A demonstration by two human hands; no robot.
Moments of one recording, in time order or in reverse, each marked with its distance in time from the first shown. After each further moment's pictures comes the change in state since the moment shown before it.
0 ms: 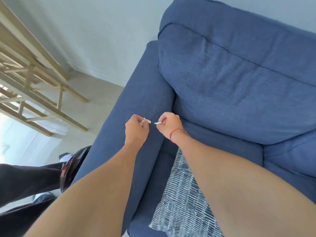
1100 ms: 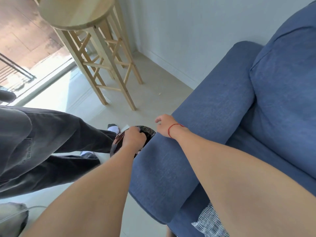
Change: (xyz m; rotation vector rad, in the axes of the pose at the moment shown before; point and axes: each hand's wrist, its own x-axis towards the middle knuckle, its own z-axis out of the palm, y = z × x) left_hand -0.001 -0.165 -0.200 0.232 -0.003 -0.425; right_hand -0.053 -0.156 0.197 -0.437 -0.559 -0.200
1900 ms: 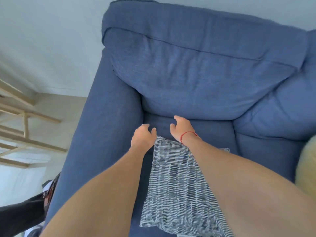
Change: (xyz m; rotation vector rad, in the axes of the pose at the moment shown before) left_hand -0.150 0.225 0.236 0.274 -0.312 0.562; right_hand -0.181 0.319 -0.116 0.365 0.561 0.476
